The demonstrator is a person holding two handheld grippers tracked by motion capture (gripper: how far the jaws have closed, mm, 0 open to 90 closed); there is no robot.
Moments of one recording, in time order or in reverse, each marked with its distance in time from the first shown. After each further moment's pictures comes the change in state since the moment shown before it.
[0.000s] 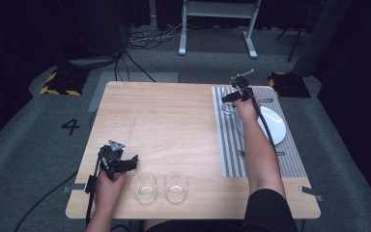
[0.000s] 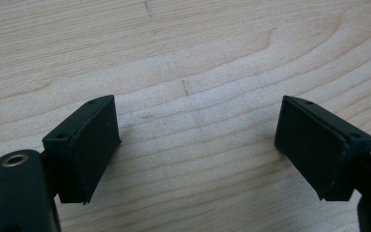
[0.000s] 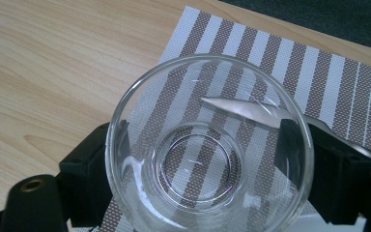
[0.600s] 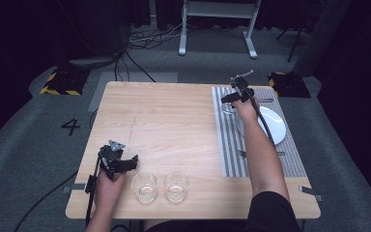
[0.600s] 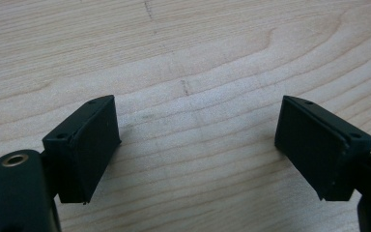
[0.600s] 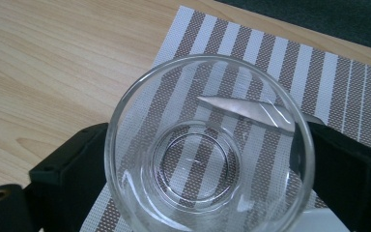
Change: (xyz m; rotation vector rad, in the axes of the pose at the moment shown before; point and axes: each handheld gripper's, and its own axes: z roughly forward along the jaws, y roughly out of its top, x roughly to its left) left arm 0.000 0.000 0.000 -0.002 0.000 -0.002; right arm 0.003 -0.002 -0.001 -0.011 -0.037 0.009
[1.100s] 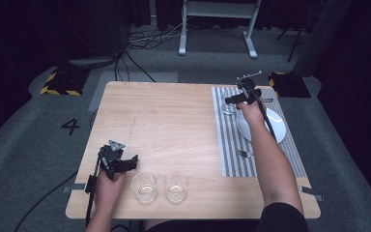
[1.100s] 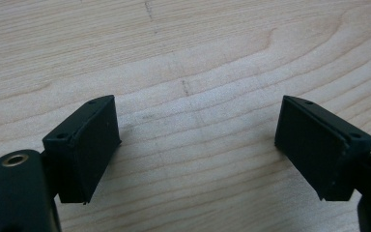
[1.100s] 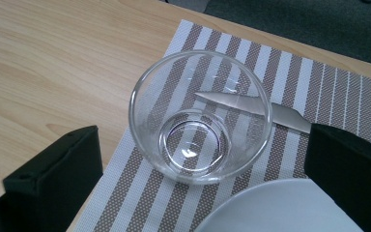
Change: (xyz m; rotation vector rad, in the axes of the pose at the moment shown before) left arm 0.000 0.000 0.000 0.000 0.000 0.001; right arm -0.002 -0.013 -0.038 -0.066 0.016 -0.006
